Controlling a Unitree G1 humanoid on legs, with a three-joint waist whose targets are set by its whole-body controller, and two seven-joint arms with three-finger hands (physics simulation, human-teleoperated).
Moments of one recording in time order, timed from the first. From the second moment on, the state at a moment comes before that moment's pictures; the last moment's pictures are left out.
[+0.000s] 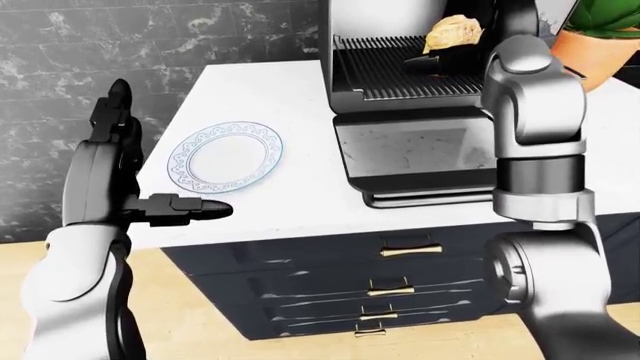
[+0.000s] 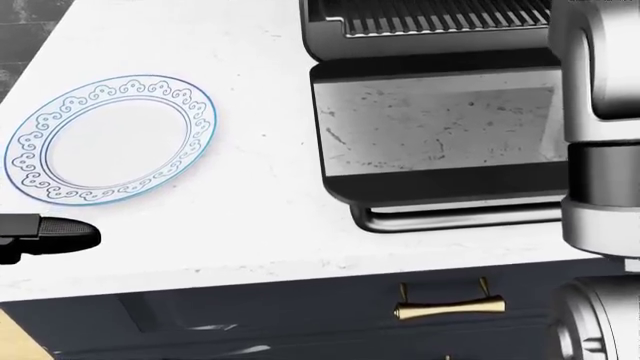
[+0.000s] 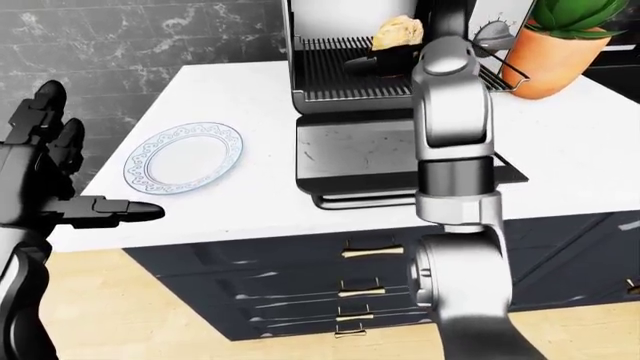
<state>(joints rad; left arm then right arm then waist) -0.35 0.31 0.31 -0.78 0.19 0.97 -0.24 -1.22 -0.35 -0.13 0.36 -0.12 0.80 -0.13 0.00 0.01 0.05</state>
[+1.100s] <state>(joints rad) -0.36 0.33 0.33 -0.85 0.18 1.03 -0.26 -1.23 -0.35 -0.13 0.13 -0.11 0.95 -0.06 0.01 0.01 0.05</state>
